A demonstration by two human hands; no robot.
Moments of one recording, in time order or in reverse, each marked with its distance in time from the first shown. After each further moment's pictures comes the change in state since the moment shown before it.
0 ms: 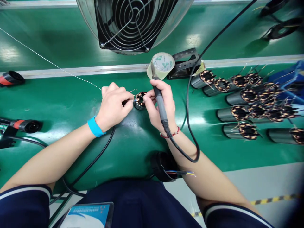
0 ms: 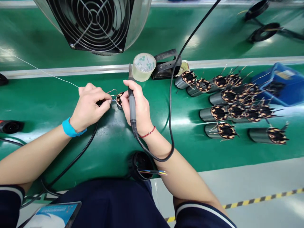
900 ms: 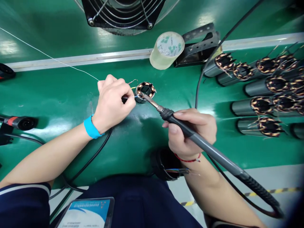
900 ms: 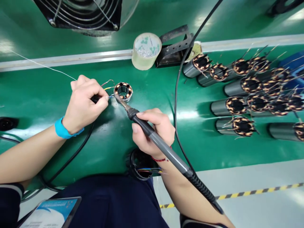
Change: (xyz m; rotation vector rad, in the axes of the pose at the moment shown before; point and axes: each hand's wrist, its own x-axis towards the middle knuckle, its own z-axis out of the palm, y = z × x) left_hand -0.002 0.014 0.001 -0.004 -0.011 -0.090; right_hand -0.054 -0.010 -0.040 0.076 0.233 -0.233
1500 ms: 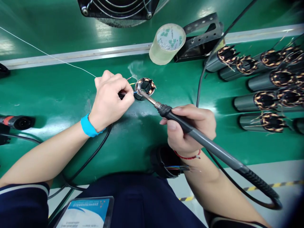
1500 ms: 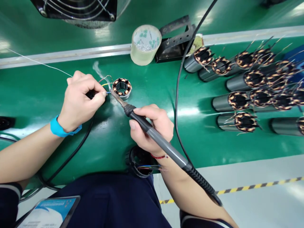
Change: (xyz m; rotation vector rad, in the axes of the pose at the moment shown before) left_hand 0.001 -0.003 0.001 -0.103 0.020 0.000; right_hand -0.003 -0.001 0.002 0.010 -0.021 0.060
